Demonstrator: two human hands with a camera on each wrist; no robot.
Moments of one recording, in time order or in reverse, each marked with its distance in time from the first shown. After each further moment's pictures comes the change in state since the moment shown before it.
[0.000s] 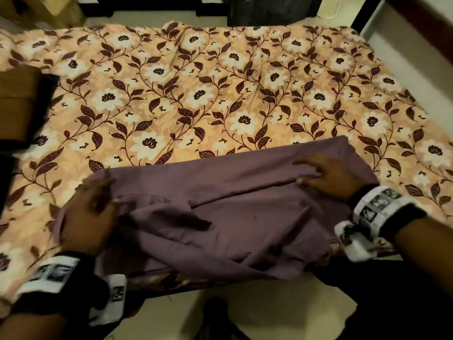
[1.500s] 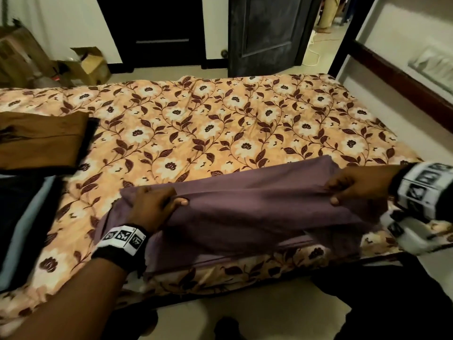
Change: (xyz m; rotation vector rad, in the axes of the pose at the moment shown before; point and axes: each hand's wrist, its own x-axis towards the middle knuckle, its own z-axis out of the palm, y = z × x) left_hand 0.004 0.038 -0.013 0.206 -0.288 0.501; right_hand -0.070 -0.039 -0.091 0.118 -0.620 0.065
